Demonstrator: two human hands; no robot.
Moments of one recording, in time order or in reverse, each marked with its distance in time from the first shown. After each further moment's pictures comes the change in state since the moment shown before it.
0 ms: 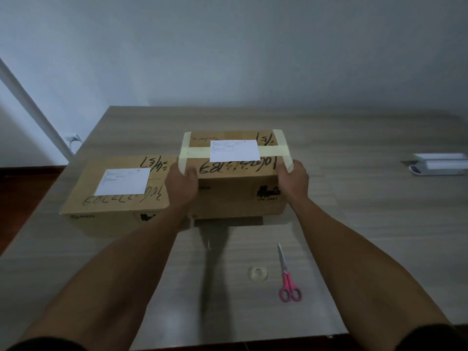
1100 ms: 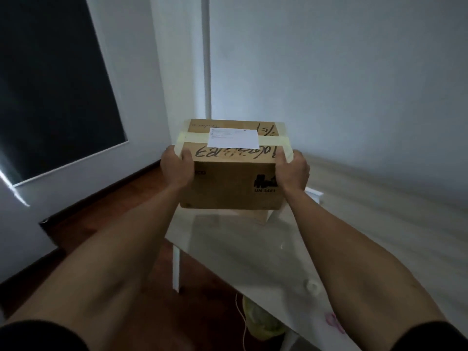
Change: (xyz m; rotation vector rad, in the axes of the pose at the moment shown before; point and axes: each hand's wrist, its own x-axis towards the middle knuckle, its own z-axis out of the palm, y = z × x) left_hand -0.182 0.006 -0.339 0.027 0.744 -0.005; right_hand -0.246 -0.184 0.028 0.158 -0.351 -0.524
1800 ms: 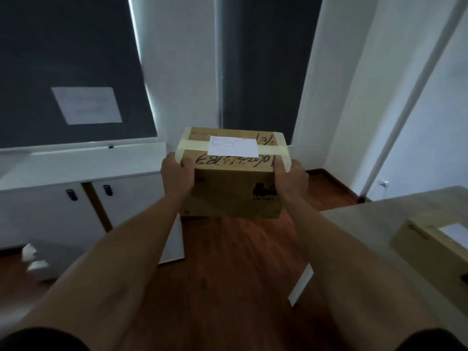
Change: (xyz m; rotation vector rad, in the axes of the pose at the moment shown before) left_hand 0.014 -0.181 -0.505 0.296 0.596 -0.231; right_hand -0.336 -0.263 0.314 0.229 -0.687 -0.250
